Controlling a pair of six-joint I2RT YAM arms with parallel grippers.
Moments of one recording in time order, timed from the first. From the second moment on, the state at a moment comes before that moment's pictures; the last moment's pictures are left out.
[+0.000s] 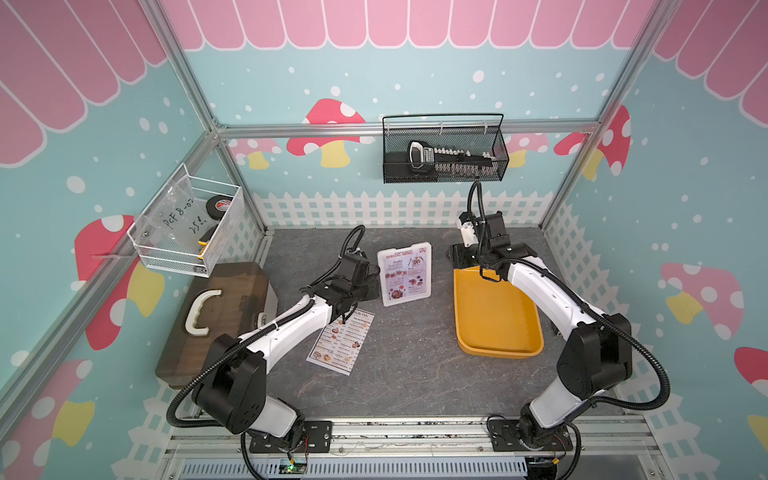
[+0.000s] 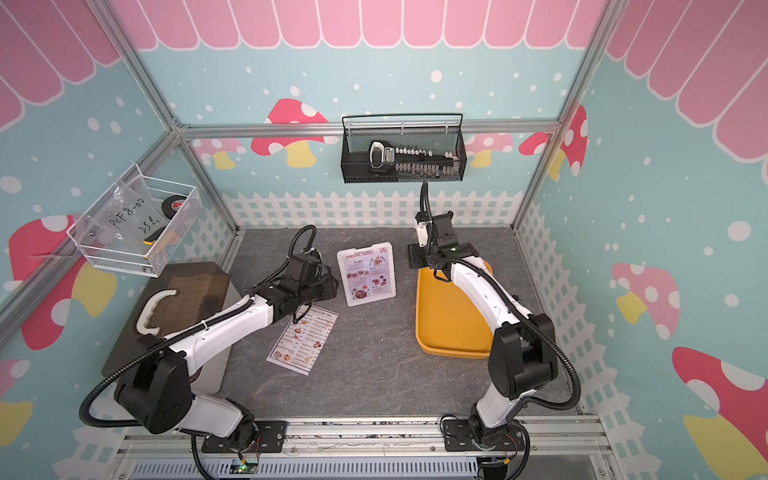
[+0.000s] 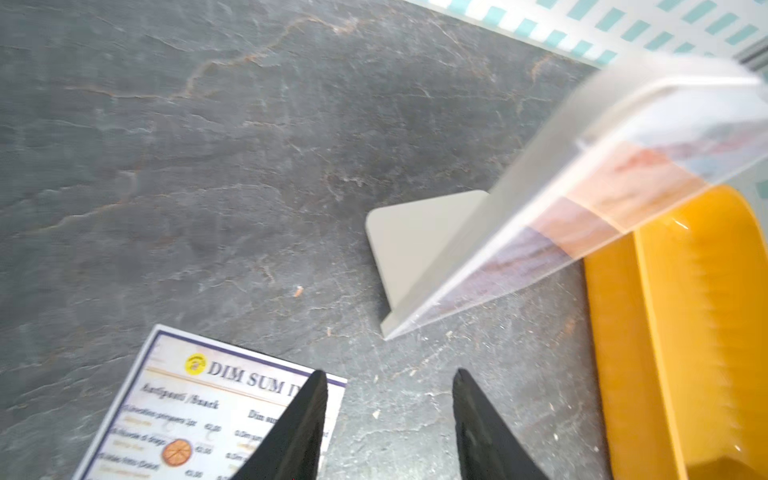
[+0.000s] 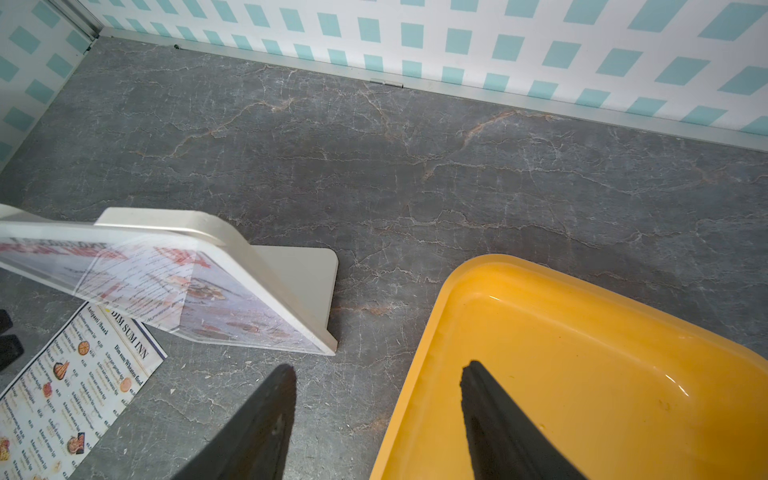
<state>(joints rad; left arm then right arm) -0.51 1.51 1.05 -0.32 -0.05 -0.57 0.31 1.65 1.43 -0.54 -0.09 0.07</state>
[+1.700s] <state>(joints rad) -0.09 1.54 0.34 0.77 -0.35 -0.08 0.03 1.46 0.40 0.64 0.30 -0.08</state>
